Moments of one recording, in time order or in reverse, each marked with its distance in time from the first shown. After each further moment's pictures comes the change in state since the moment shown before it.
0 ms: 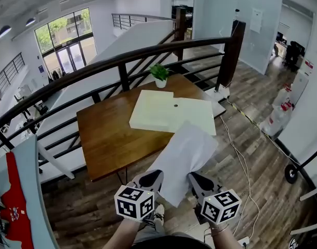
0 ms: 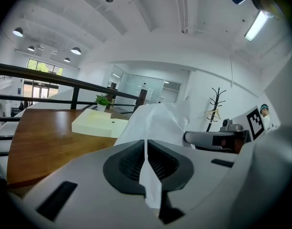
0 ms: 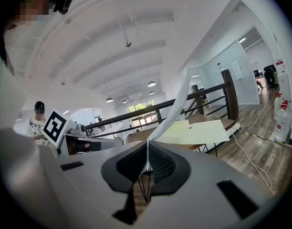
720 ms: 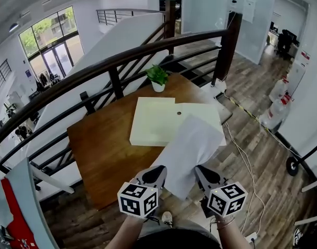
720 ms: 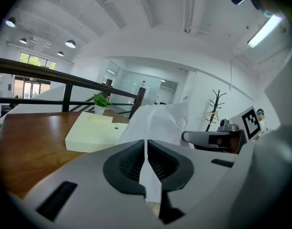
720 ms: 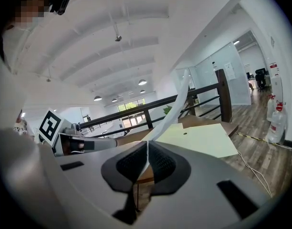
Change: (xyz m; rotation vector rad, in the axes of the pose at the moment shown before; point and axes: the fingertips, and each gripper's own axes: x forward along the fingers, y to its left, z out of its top) left arm 0.079 0.102 0.059 0.000 0.036 -0.087; right arm 0.121 -0.050 0.044 0.023 0.013 -0.119
